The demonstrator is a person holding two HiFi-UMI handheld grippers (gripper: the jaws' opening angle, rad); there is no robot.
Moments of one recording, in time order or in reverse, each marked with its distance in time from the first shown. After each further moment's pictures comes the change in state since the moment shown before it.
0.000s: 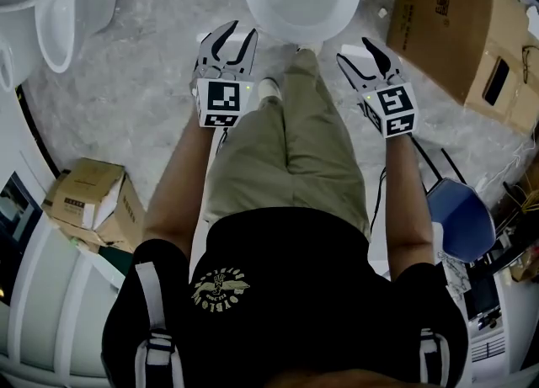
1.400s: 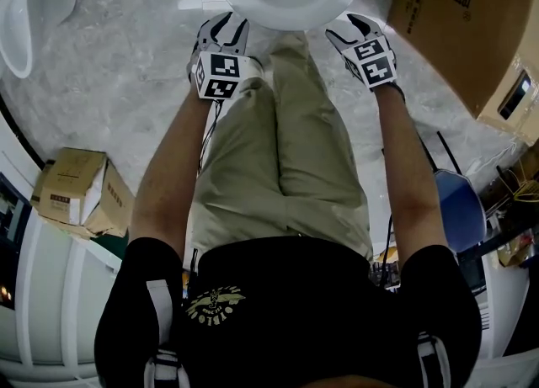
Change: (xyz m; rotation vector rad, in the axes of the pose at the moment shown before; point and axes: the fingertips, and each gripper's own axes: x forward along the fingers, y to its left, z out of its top) left arm 0.125 -0.054 -0.186 -0.069 0.298 -0.090; right arm 0.148 -0.067 -0.179 -0.027 0.358 0.085
